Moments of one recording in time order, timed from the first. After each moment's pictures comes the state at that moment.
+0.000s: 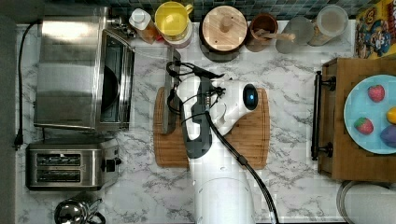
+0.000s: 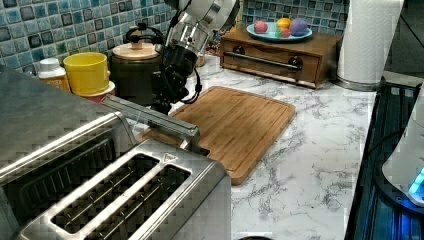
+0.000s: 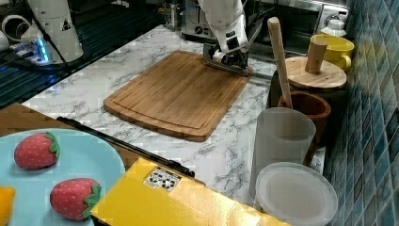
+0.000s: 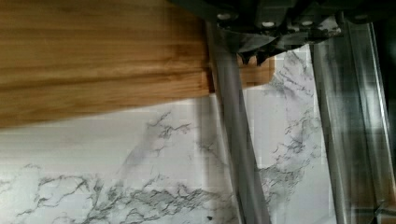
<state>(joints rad) -0.05 0.46 0.06 -2.07 1.02 0.81 -1.33</state>
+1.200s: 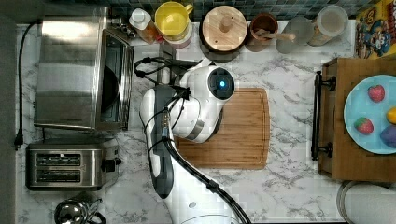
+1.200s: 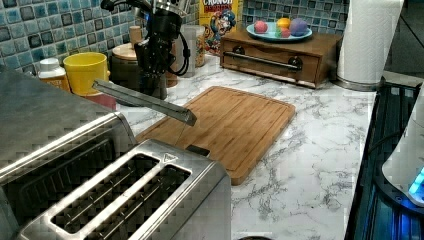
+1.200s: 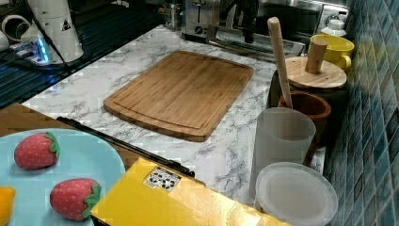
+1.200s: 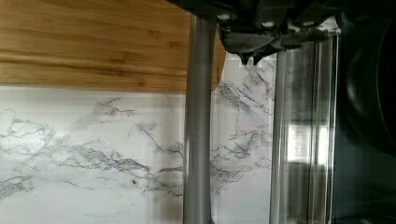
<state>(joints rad) 0.02 0.30 0.08 -2.05 0.64 0.81 -1.10</state>
